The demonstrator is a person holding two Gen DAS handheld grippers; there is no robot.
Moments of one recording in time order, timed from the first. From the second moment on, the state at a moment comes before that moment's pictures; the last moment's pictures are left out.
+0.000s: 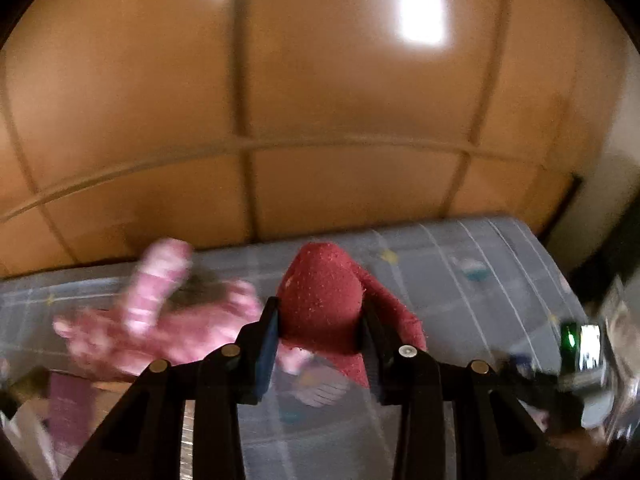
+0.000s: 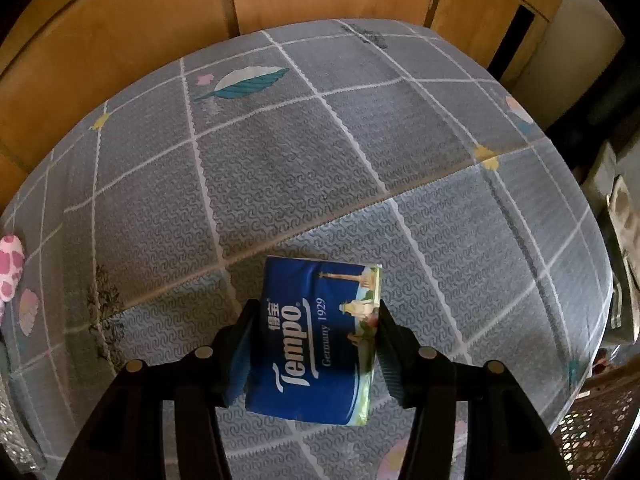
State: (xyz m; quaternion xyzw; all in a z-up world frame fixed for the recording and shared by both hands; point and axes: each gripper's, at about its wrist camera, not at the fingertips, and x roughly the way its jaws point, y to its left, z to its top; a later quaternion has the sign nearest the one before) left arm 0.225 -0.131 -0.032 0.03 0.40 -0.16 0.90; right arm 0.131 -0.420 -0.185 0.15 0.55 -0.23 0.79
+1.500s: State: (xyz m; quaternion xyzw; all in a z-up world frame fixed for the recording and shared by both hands) left arm -0.014 0.242 -0.095 -0.16 0.39 0.14 0.90; right arm 0.135 -0.363 -0.180 0.00 0.53 -0.23 0.81
